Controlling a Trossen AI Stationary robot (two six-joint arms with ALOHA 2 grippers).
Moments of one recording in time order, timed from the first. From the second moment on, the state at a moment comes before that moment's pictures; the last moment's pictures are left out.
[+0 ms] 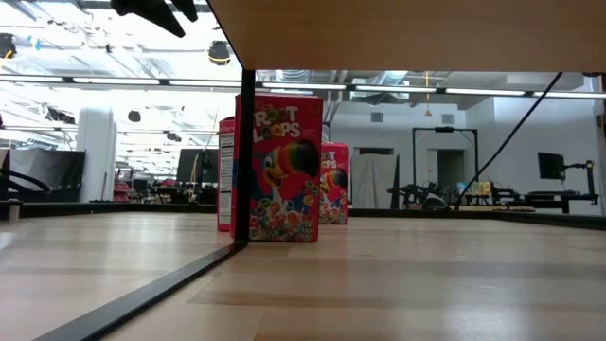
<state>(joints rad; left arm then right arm) -0.23 1.05 1.19 -0.94 -0.72 -0.59 0.59 1.54 1.67 -1.24 0.09 0.73</state>
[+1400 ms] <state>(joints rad) -0.23 1.05 1.19 -0.94 -0.71 -0.55 0.18 1.56 1.67 -1.12 0.05 0.11</state>
